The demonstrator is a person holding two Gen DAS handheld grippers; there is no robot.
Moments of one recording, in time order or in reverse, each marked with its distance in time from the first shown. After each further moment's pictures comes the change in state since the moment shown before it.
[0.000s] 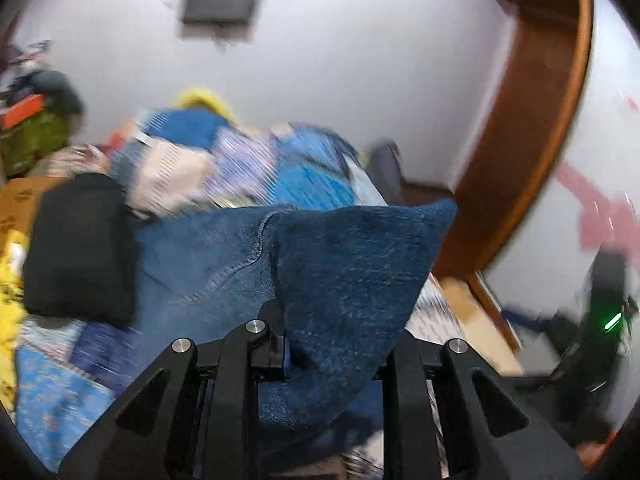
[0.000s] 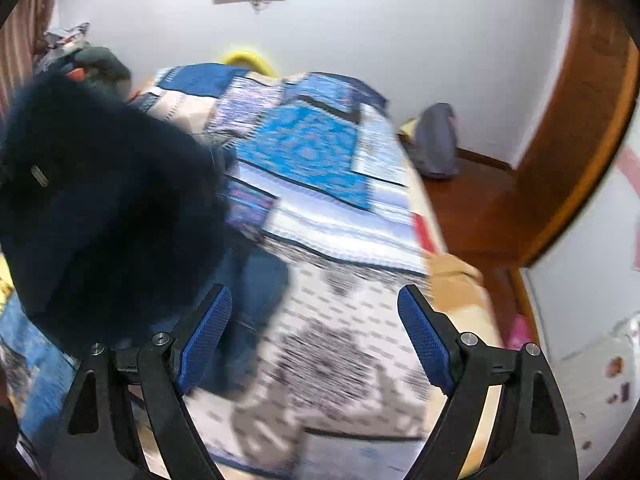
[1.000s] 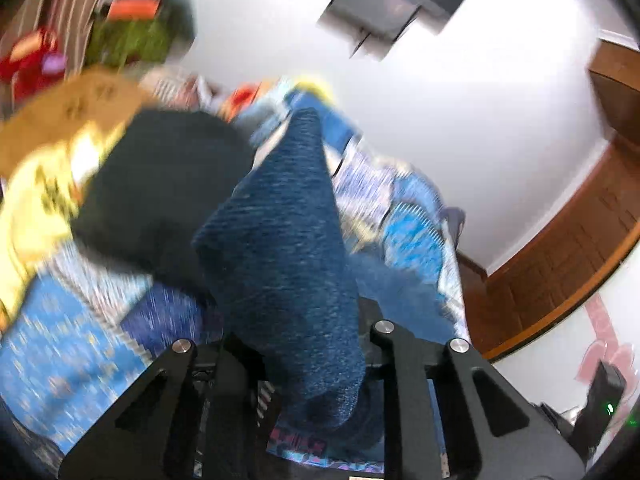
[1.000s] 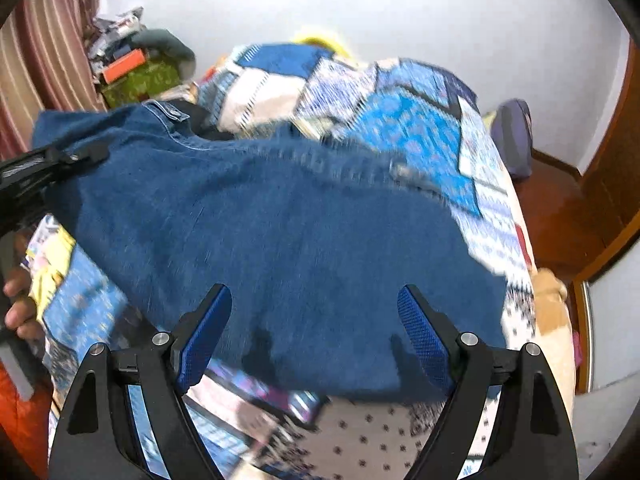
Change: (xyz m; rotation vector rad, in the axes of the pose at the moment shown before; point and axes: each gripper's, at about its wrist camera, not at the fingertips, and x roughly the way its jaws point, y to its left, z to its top) left arm -0.057 0.184 0.014 -0.436 -0.161 0.132; right arm 0.018 0.089 0.036 -0.072 0.040 0.270
